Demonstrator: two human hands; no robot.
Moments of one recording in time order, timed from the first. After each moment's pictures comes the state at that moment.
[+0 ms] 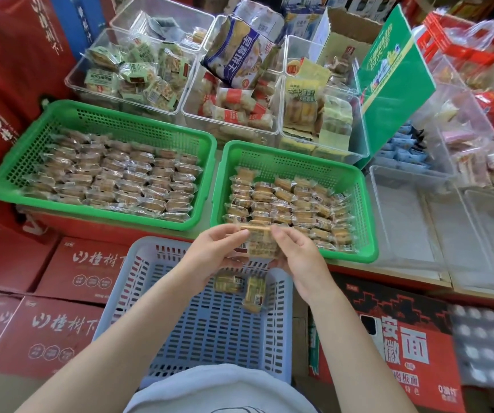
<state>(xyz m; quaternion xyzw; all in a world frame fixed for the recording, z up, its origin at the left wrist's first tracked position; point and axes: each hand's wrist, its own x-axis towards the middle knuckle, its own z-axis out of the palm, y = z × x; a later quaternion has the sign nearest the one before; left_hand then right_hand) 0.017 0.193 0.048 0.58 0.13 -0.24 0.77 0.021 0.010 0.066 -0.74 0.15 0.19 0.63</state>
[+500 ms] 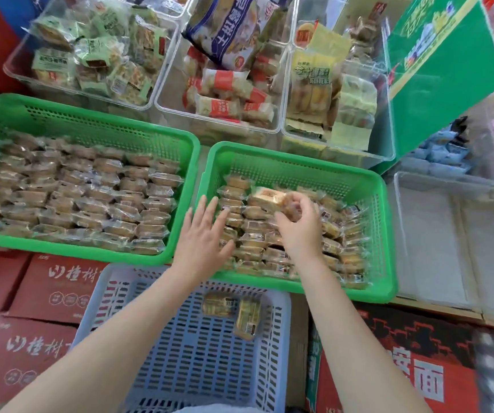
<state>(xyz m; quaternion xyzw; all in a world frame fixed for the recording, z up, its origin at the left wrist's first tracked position) 0.139 0.175 -0.053 0.98 -0.05 -0.14 0.13 0.175 -0.013 0.008 -0.87 0.15 0.04 0.47</state>
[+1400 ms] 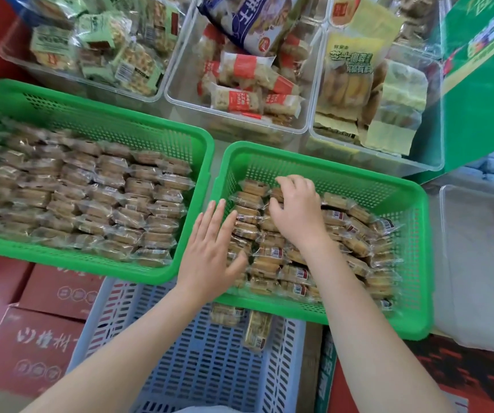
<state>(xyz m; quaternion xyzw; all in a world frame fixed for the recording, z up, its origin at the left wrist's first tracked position) 0.148 0.180 -0.079 0.98 -0.04 -0.06 0.19 0.265 0.013 -0.033 -0.97 -0.08 0.14 0.16</state>
